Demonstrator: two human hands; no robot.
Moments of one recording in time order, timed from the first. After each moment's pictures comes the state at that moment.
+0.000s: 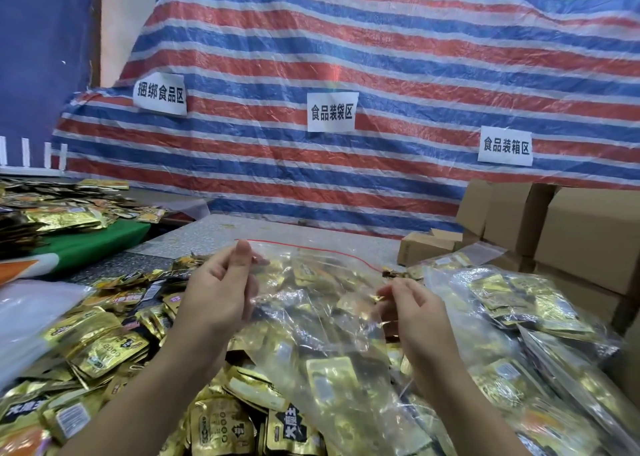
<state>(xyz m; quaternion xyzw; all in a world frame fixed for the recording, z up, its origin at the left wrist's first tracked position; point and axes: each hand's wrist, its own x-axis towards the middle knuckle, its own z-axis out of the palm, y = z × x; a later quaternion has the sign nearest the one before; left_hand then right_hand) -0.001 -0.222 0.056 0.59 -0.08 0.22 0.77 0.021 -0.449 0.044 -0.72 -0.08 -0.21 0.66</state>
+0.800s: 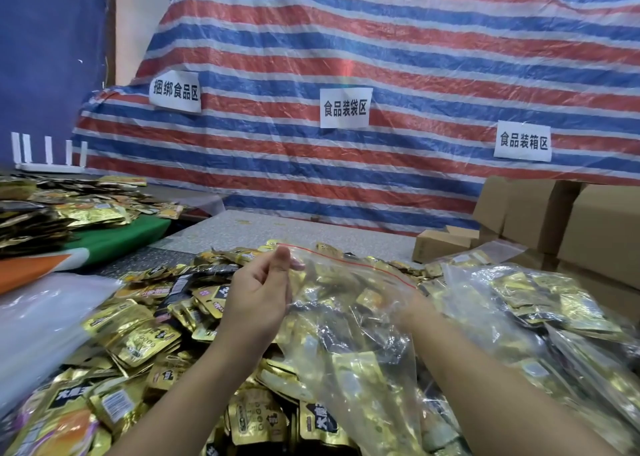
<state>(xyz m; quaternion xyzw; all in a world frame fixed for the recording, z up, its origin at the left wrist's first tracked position) 0.009 -0.221 0.045 0.63 -0.13 0.25 0.72 0.115 -0.442 0.042 -1.00 0.01 -0.03 -0.01</state>
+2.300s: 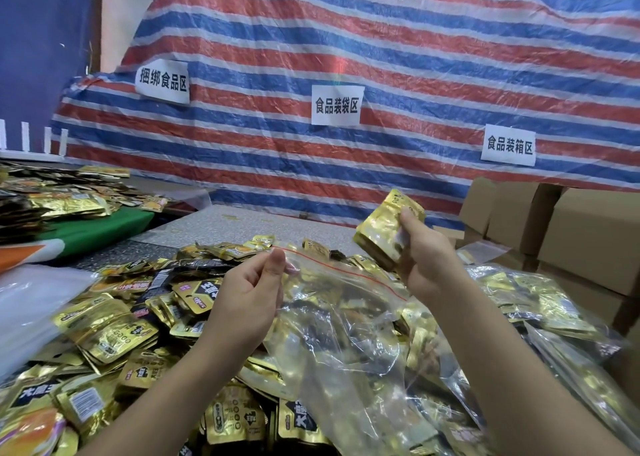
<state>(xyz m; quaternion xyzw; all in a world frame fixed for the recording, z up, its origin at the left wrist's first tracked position) 0.010 -0.227 0.038 0.65 -0.15 0.24 0.70 0.059 -0.437 0.123 -0.56 0.00 -0.09 0.82</state>
